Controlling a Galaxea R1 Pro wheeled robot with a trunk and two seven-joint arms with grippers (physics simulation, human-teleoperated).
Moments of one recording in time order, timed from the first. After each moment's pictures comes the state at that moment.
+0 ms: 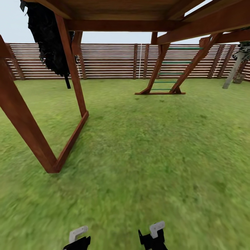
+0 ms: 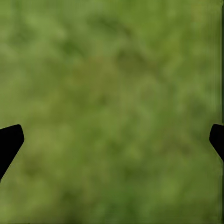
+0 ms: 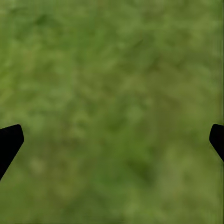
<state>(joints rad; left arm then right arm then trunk) -0.31 -0.01 -0.02 -0.45 0.35 0.07 0.09 -0.36 0.12 0.03 -0.29 0.26 -0.39 0.00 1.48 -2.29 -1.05</state>
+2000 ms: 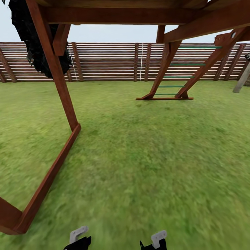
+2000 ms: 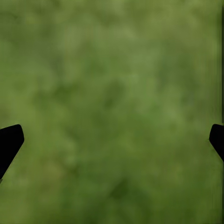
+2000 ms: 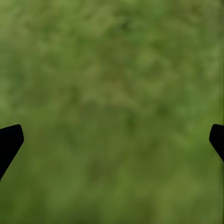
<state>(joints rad) -0.31 -0.02 -0.02 -0.45 0.35 0.07 0.09 -0.35 0.12 0.03 -0.19 0.25 -0.39 0.00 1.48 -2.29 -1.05</state>
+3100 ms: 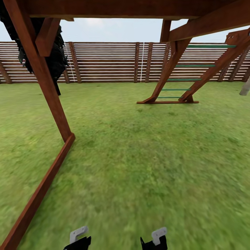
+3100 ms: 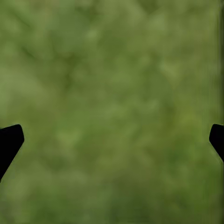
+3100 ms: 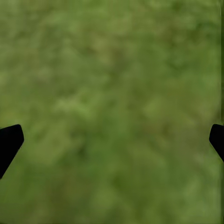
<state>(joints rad) -0.31 -0.02 -0.02 -0.45 0.35 0.07 0.09 -0.36 0.11 0.04 -0.22 0.25 -0.40 -0.01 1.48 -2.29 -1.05</state>
